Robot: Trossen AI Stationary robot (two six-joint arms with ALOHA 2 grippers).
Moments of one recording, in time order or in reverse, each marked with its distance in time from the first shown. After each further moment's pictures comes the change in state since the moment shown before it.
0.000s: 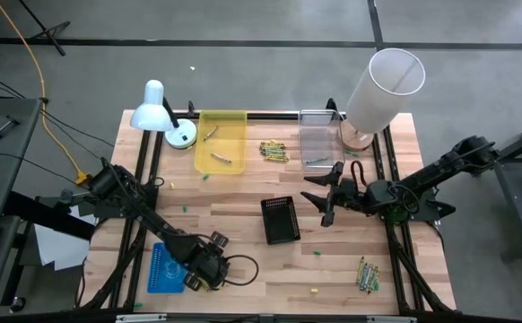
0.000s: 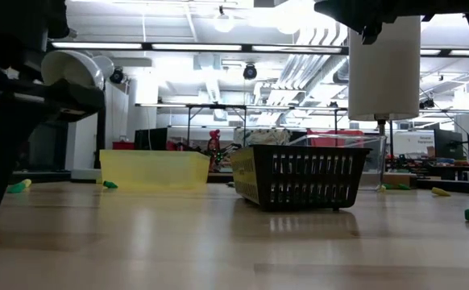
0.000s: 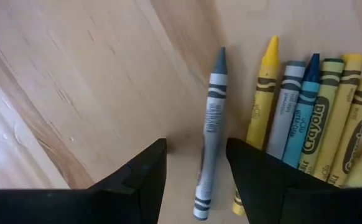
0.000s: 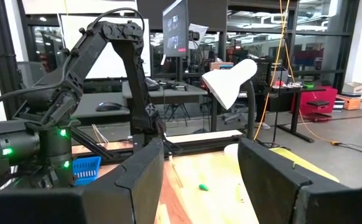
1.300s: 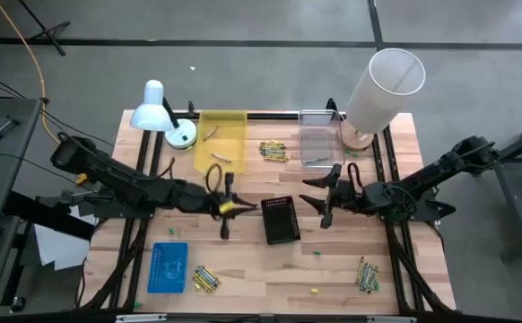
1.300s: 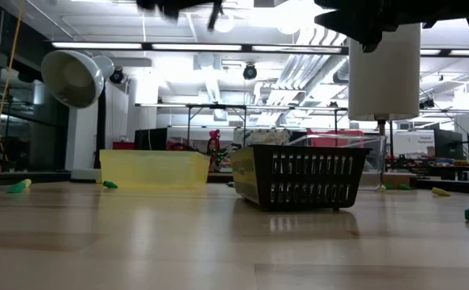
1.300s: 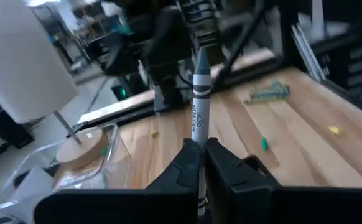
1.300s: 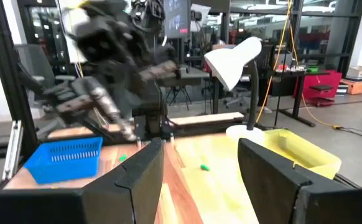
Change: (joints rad) left arm 0.380 -0.517 -0.385 1.112 -0.217 0.410; right arm 0.000 0.003 -0.001 -0.094 -0.006 0.055
